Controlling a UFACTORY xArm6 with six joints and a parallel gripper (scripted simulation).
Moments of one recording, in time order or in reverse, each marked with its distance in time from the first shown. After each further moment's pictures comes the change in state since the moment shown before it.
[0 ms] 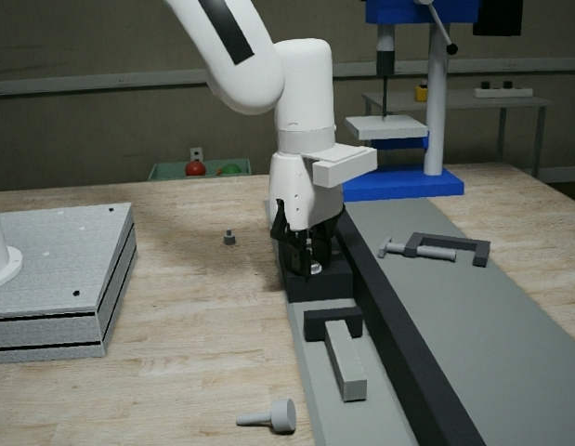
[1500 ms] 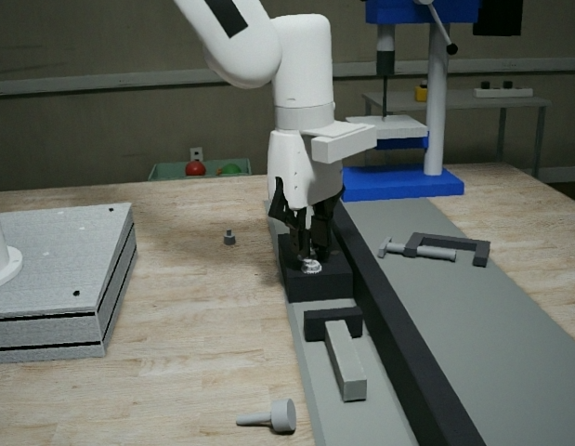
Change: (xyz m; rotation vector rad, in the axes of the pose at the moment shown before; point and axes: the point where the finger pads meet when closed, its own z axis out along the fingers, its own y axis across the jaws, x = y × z) arm 0.000 0.000 -0.029 0.001 0.001 0.000
